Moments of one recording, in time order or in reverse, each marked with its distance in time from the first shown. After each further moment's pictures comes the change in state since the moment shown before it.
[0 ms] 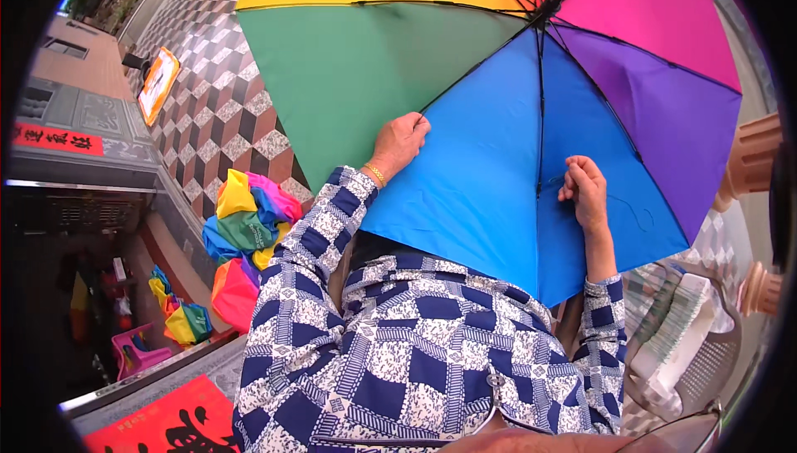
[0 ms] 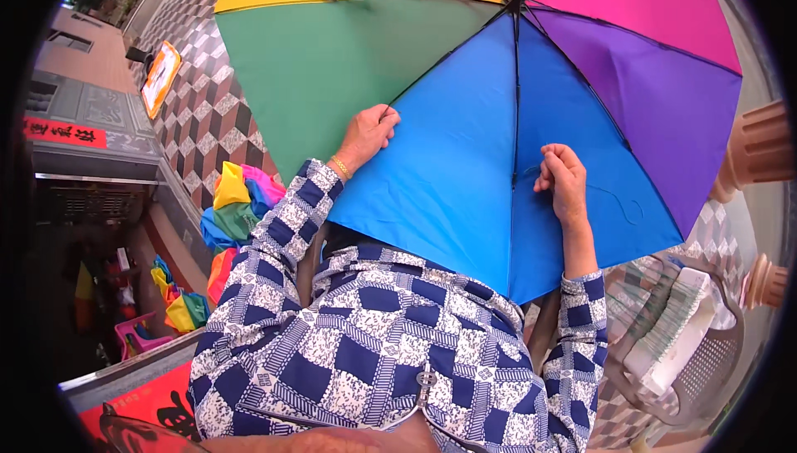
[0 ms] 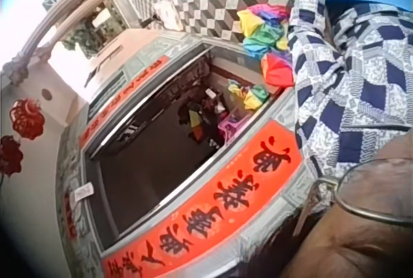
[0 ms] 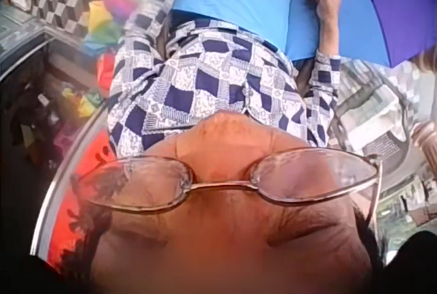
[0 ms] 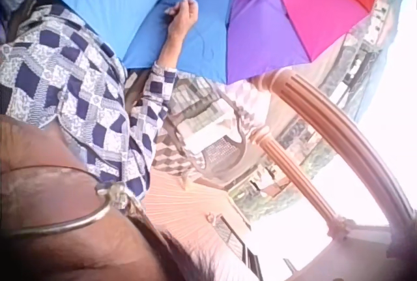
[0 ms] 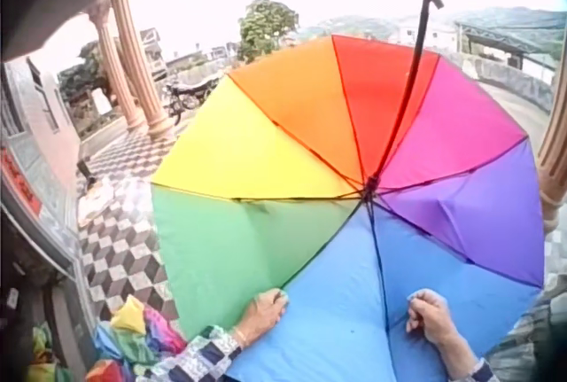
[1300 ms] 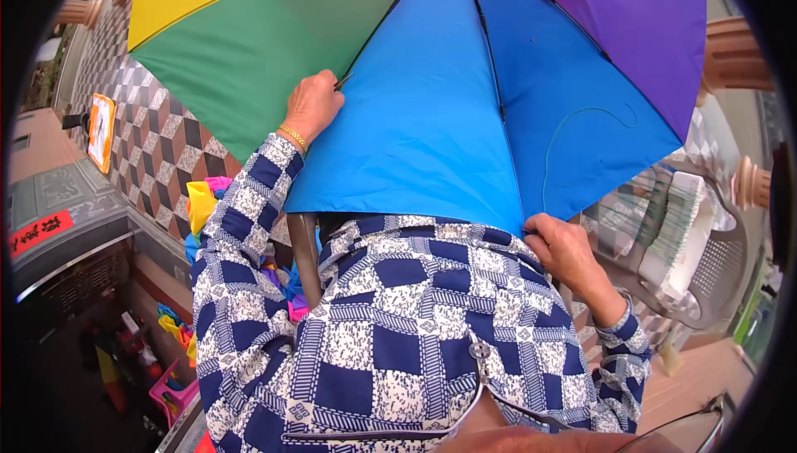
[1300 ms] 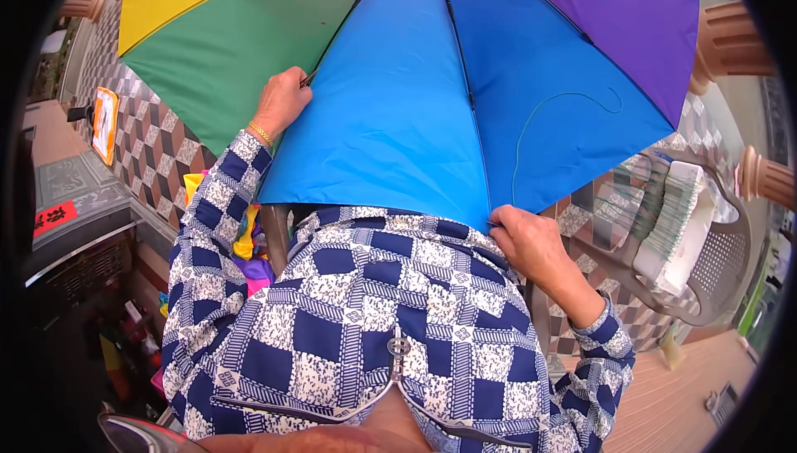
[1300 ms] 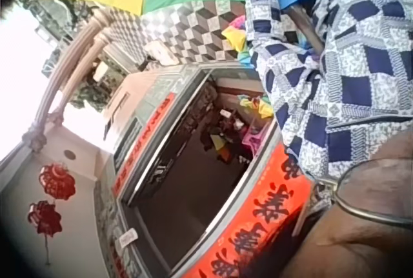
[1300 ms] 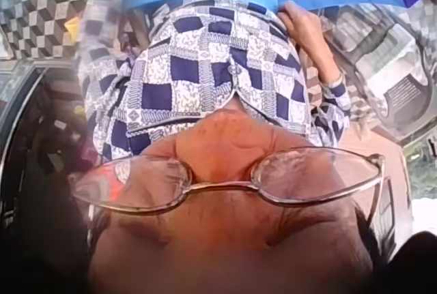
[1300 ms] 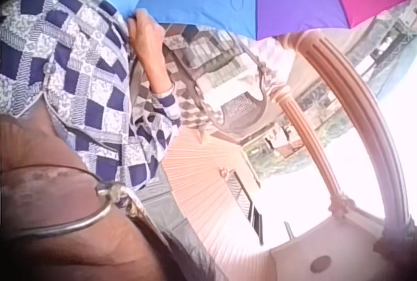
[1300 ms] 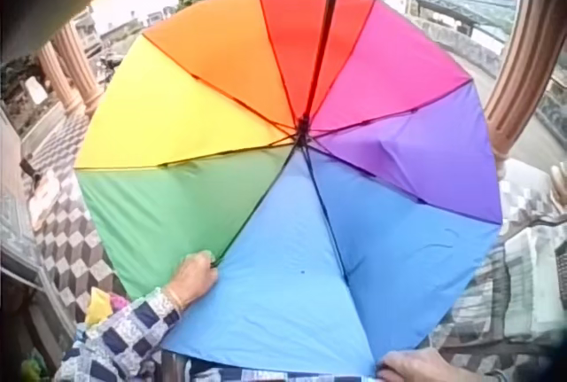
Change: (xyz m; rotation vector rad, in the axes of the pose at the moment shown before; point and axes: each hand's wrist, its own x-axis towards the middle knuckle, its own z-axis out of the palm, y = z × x) left_hand 0.013 -0.011 -0.019 0.767 -0.076 0.198; right_hand -0.187 -0.044 0.029 -1.122 -0.259 0.036
